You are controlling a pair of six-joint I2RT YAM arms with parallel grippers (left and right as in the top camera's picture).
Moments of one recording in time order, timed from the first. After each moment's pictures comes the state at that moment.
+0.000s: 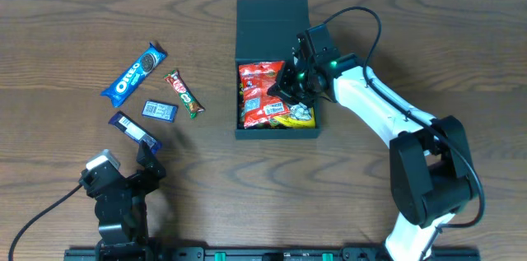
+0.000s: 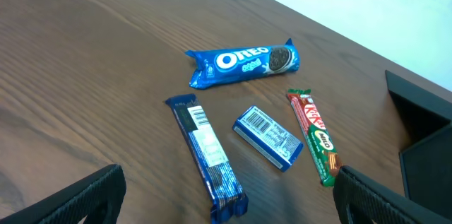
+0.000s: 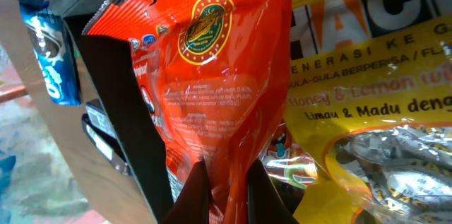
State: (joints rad) left arm 0.08 0.01 0.14 -0.50 -0.20 -0.40; right arm 0.41 1.93 1.34 -0.54 -0.48 0.86
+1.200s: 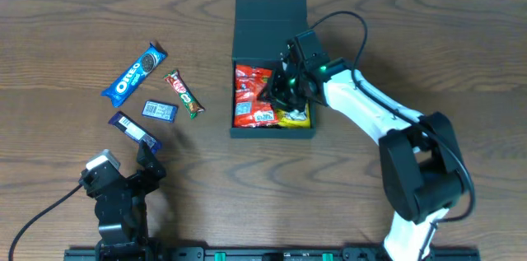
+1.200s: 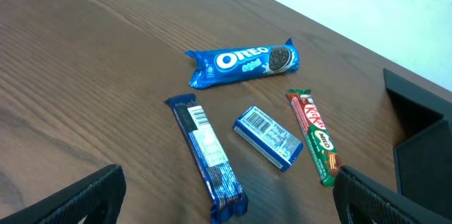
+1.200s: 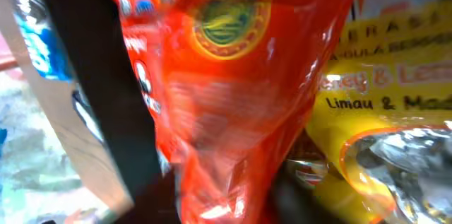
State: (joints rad) left arm 0.08 0.01 0.14 -0.50 -0.20 -0.40; right arm 0.46 1.97 1.33 -0.51 -0.54 0.82
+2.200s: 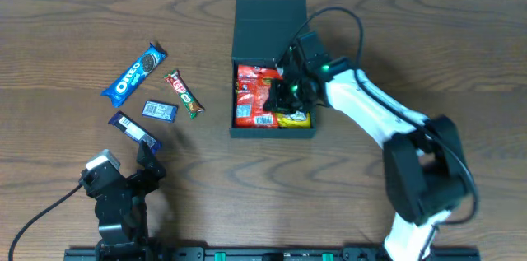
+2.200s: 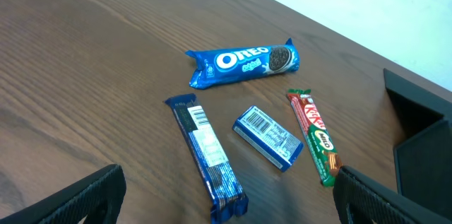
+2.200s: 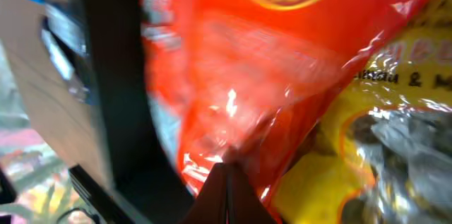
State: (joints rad) left arm 0.08 0.01 0.14 -0.50 -0.20 -0.40; right arm 0.45 1.97 1.33 -0.62 -0.58 0.49
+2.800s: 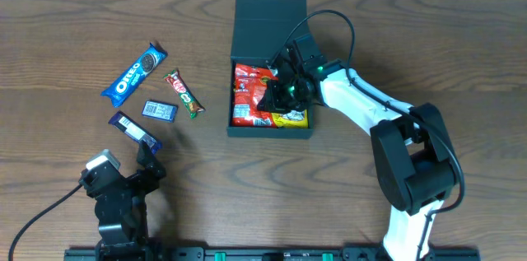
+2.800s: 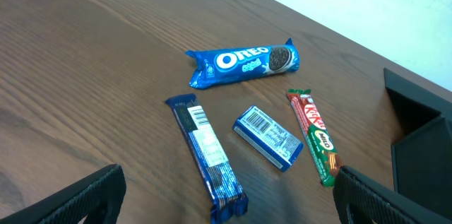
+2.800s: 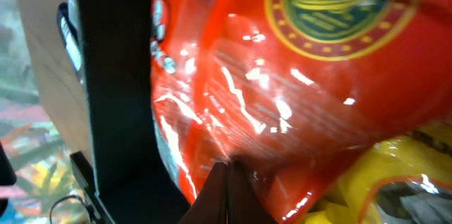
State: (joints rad) left arm 0.08 0.01 0.14 -0.50 -0.20 -0.40; right arm 0.45 2.02 1.33 -0.51 -0.67 0.41
